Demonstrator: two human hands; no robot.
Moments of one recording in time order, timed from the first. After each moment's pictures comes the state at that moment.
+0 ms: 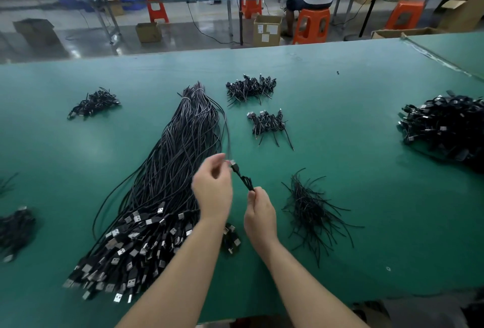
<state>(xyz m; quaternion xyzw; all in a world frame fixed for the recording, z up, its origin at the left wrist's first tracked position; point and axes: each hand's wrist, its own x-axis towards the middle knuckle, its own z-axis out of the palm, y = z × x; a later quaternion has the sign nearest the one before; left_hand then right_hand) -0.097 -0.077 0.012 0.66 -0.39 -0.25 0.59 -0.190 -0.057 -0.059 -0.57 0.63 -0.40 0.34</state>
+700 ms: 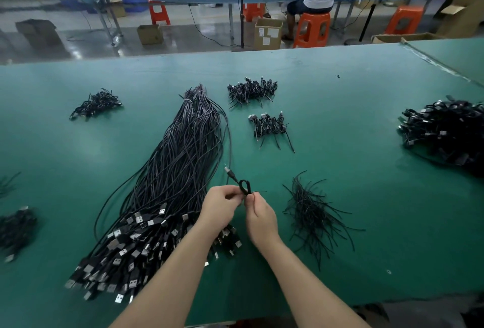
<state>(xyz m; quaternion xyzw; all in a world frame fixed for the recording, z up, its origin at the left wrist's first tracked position) -0.076 -0.063 -0.013 0.67 -0.52 -0.40 0.35 -0.196 -0.057 -0.054 -0.61 0.61 -0.34 0.38</state>
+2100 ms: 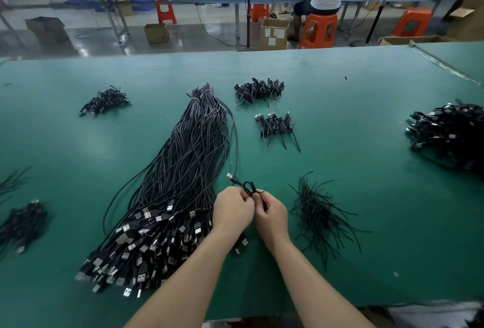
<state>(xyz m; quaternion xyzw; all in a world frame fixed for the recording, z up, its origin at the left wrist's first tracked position) -0.099 -0.059 -0.009 0.77 -0.53 -0.27 0.25 -0.200 -0.057 -0.054 -0.56 0.58 -0.43 0.40</state>
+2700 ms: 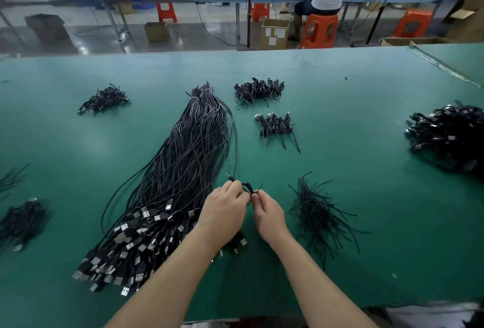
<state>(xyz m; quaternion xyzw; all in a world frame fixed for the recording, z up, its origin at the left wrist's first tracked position) -0.069 -0.048 -0.022 0.52 -0.81 0.11 0.23 -0.205 -0.067 -0.058 -0.64 0.59 -0.31 0.38</state>
